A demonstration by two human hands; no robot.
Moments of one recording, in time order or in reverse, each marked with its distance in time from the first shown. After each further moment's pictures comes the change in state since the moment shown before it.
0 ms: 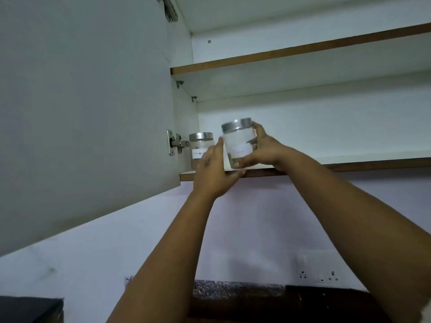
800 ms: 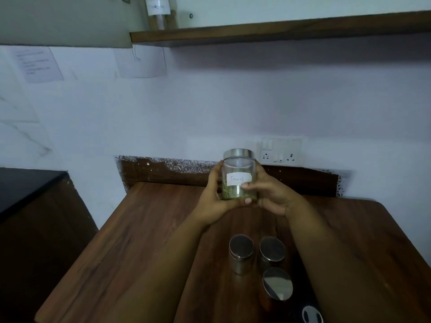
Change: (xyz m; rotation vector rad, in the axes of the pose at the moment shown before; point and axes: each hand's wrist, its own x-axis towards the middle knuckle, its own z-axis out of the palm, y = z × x) left_hand -0.317 0.074 0.099 -0.925 -0.429 -0.651; right_hand -0.277 0.230 0.071 0.892 -0.382 0.472
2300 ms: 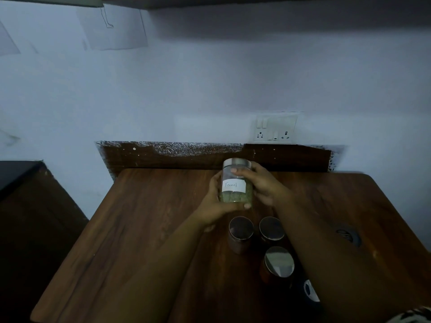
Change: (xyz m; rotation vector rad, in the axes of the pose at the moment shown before) left_hand 0.003 -0.070 -0.007 -0.235 -0.158 -0.320; right_hand 0.042 0.061 -0.012 -0.085 0.377 0.101
